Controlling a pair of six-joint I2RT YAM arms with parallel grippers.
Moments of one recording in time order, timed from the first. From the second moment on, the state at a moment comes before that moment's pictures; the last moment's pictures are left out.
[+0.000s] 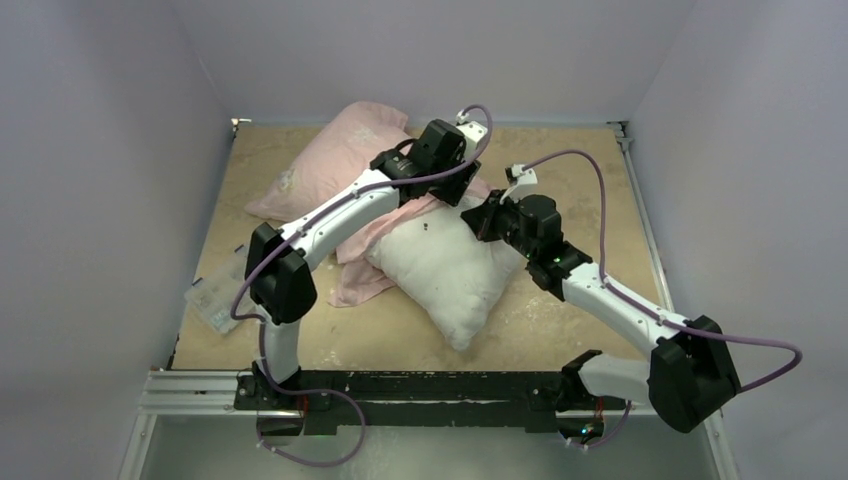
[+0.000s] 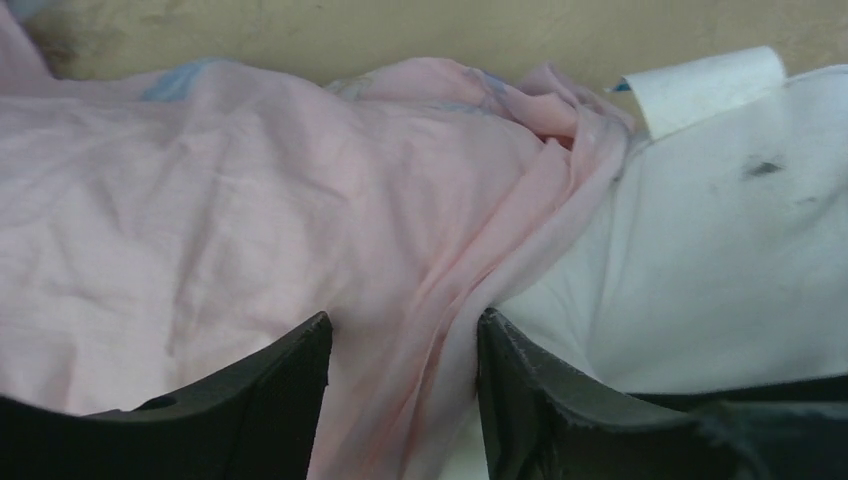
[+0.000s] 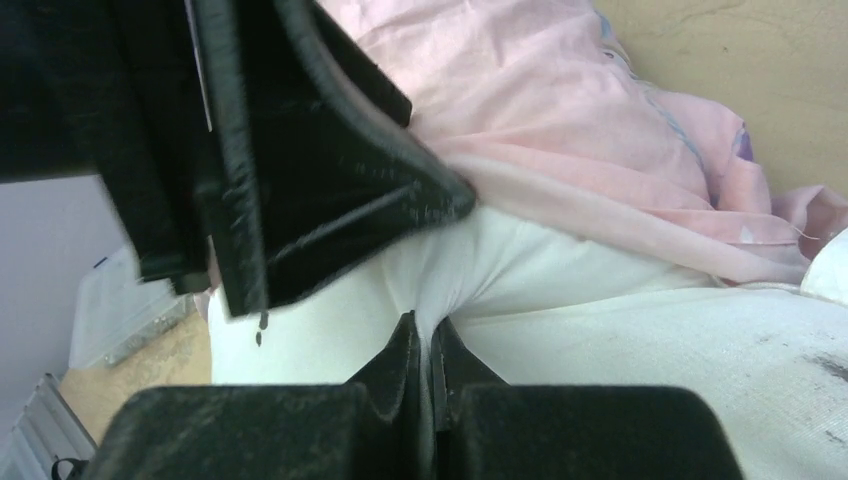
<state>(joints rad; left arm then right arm) -0.75 1.94 1.87 -0.65 -0.07 -0.05 0.53 1.20 0.72 0.23 -0.07 0.49</state>
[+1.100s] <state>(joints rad) -0.14 2.01 1.65 -0.47 -0.45 -0.23 0.54 0.60 0.98 -0.21 0.25 0.61</state>
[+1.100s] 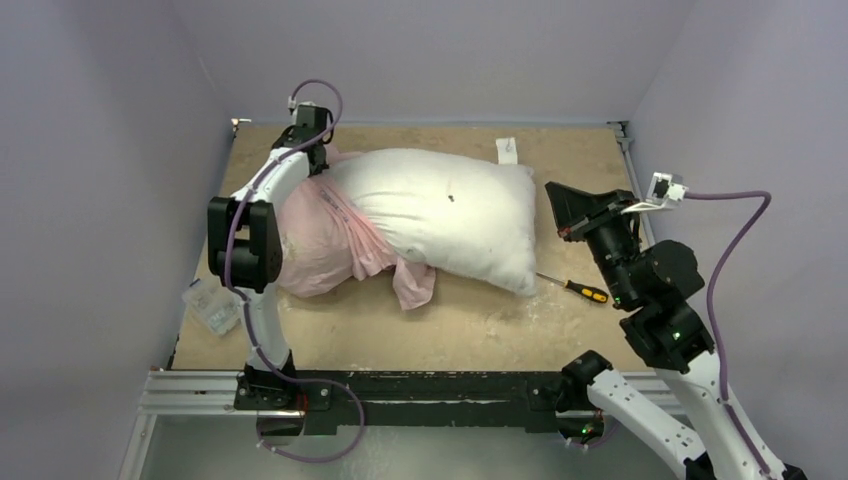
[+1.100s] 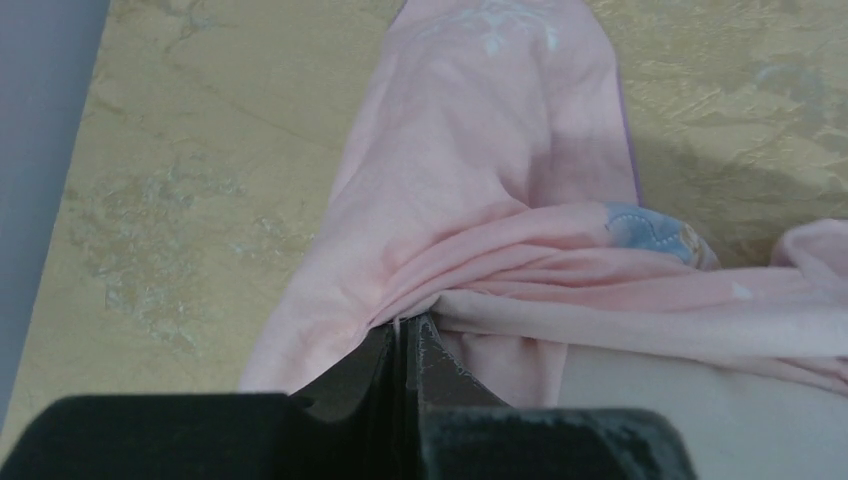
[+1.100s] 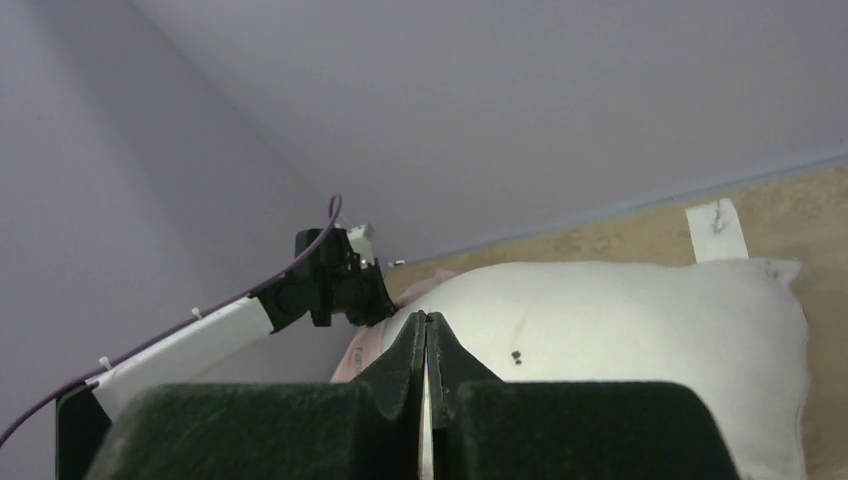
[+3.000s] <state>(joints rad) -0.56 0.93 0.72 -0.48 0.05 -0.65 0.77 1.55 0.91 0.20 0.13 0.62</state>
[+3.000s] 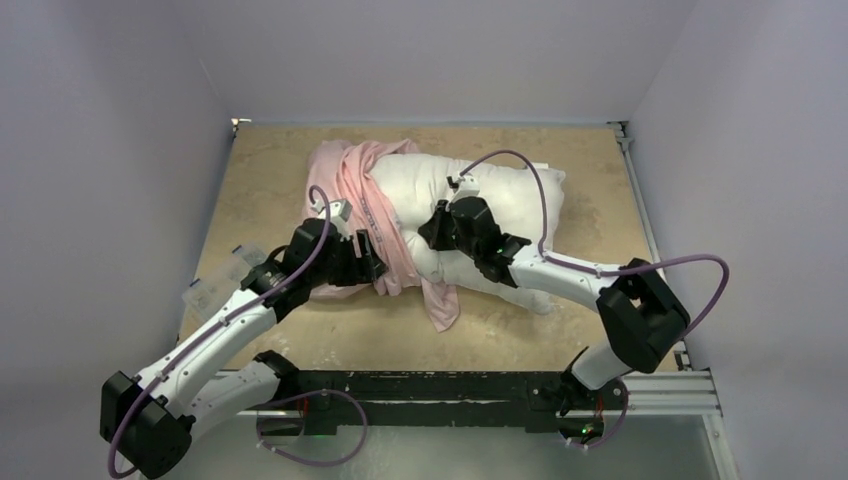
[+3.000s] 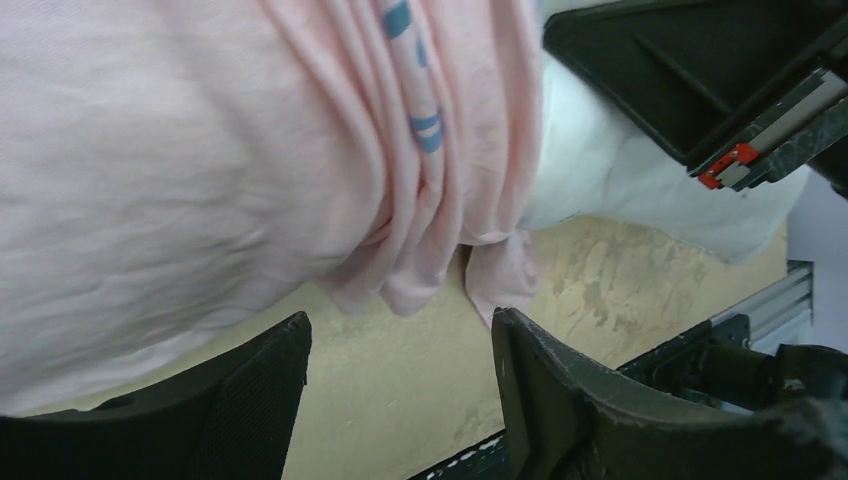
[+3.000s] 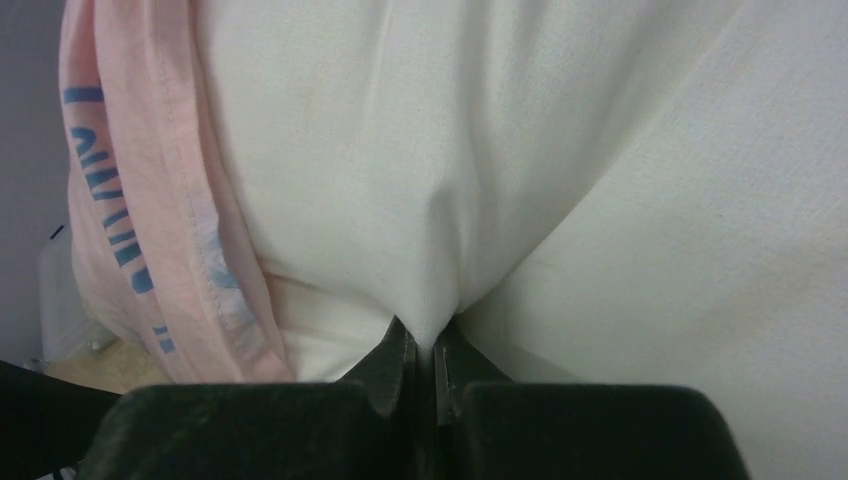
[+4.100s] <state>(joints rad) -0.53 0.88 0.71 -0.32 -0.49 -0.76 0.72 0.94 0.90 -0.17 0.30 0.70</state>
